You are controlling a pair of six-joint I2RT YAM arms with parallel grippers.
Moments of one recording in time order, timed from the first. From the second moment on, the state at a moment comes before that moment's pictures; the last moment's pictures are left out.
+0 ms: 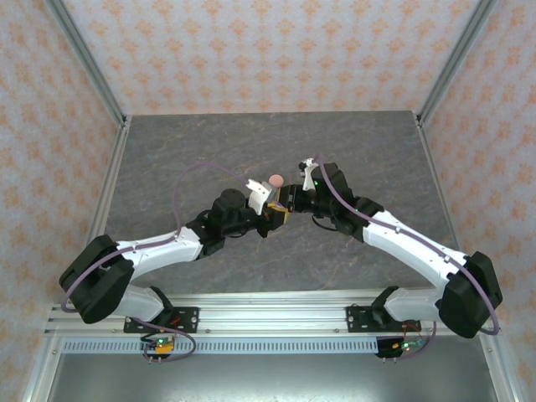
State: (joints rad) left arm -0.73 1.38 0.66 0.37 0.27 -0.30; right arm 0.69 1.24 0.92 -0.22 -0.20 0.67
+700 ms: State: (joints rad) left arm -0.73 1.38 0.67 0.35 0.25 -0.31; right arm 0.69 1.23 0.89 -0.21 -0.20 0.66
